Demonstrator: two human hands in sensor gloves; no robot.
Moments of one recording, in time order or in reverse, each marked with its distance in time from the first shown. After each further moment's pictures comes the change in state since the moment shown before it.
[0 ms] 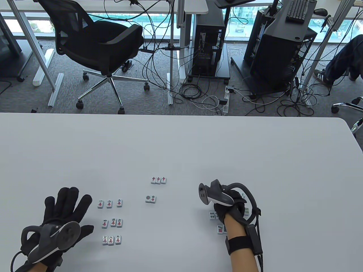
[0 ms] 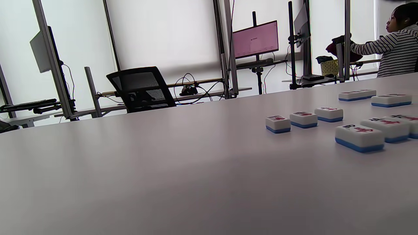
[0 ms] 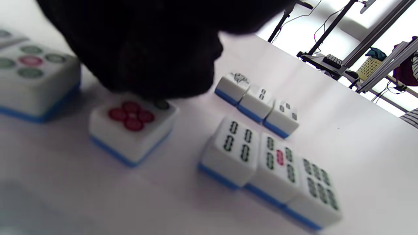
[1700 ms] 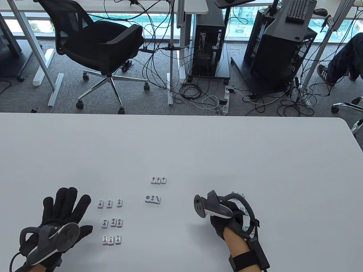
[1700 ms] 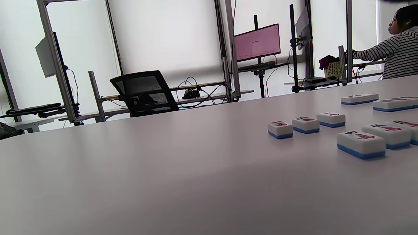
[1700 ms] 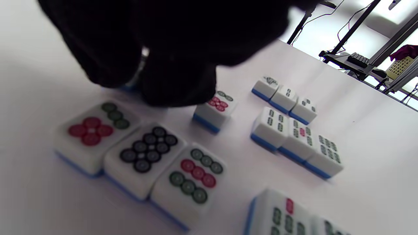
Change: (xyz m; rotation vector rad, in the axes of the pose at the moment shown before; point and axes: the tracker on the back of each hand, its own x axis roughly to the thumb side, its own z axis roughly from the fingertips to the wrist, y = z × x) left_hand 0.000 0.005 0.003 0.005 0.017 -0.014; right_hand 0.022 0.007 0.047 -0.040 -0.107 0.012
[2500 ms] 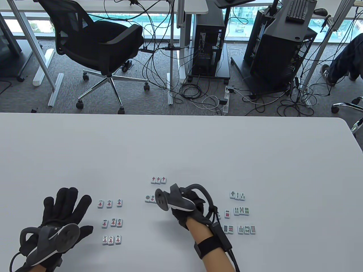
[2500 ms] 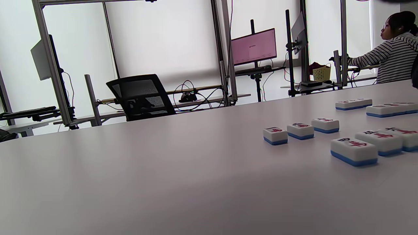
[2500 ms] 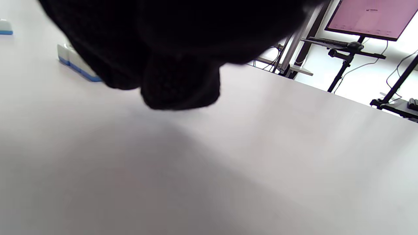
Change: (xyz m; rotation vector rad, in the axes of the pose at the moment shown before) left_hand 0.001 0.004 0.001 0.025 -0.019 0.007; right_hand 0.109 -0.065 -0.045 -0.269 -0.143 -0.044
